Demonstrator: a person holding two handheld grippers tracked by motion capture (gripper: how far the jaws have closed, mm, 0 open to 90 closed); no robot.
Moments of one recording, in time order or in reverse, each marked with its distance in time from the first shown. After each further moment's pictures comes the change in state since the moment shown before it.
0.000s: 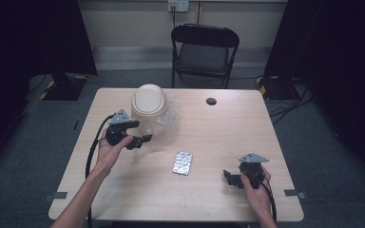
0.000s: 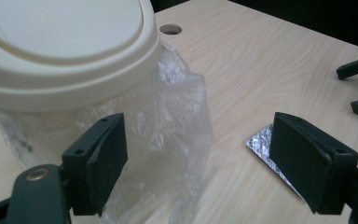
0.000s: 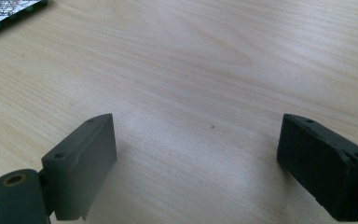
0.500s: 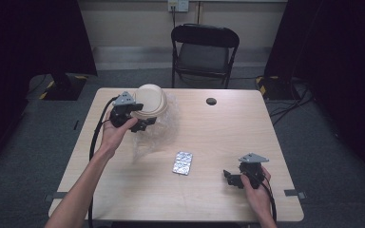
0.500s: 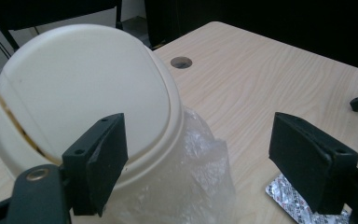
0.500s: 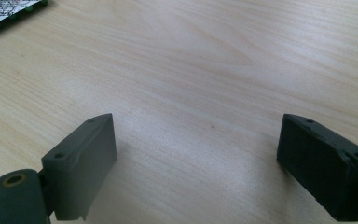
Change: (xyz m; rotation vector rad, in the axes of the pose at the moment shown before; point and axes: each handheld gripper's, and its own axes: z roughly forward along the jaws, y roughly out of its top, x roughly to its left) left arm 0.018 0.048 0.013 -0.024 0.023 0.045; right arm 0.000 0.000 0.000 -0.001 0.001 0.000
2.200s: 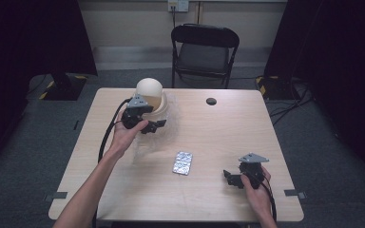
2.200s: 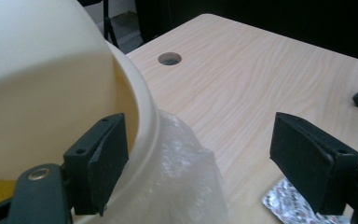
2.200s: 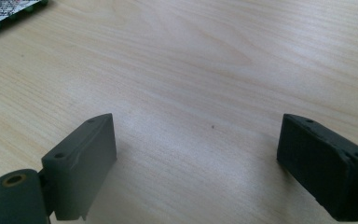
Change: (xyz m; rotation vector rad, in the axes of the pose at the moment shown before) left arm -0.019 -0.005 0.022 0.005 -0.044 0.012; right arm 0.000 0.000 0.000 0.000 0.000 0.000
